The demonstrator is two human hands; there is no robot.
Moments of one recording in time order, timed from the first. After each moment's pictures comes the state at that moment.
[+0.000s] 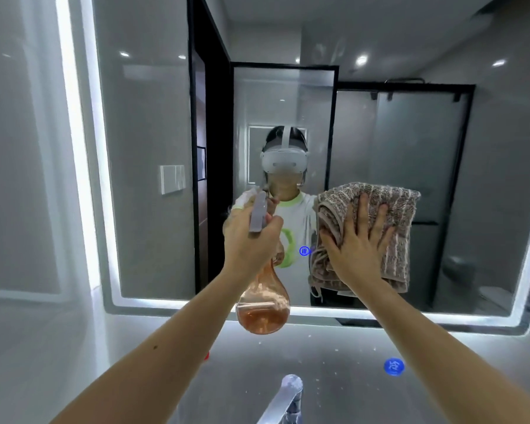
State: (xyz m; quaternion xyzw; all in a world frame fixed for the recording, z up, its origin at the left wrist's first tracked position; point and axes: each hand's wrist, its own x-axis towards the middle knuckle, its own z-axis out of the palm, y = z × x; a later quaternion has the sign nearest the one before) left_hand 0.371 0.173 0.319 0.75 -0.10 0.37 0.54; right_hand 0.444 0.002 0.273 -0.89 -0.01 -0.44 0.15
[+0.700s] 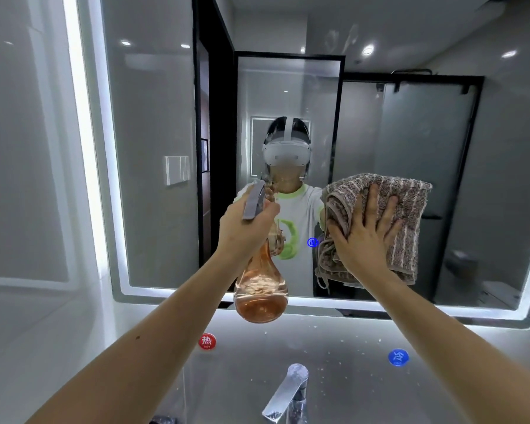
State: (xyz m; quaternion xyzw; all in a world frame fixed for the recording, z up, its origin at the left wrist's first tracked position) left_hand 0.369 0.198 0.320 0.73 -0.11 0.30 0.61; right_hand 0.442 0.010 0.274 -0.89 0.00 -0.43 0.15
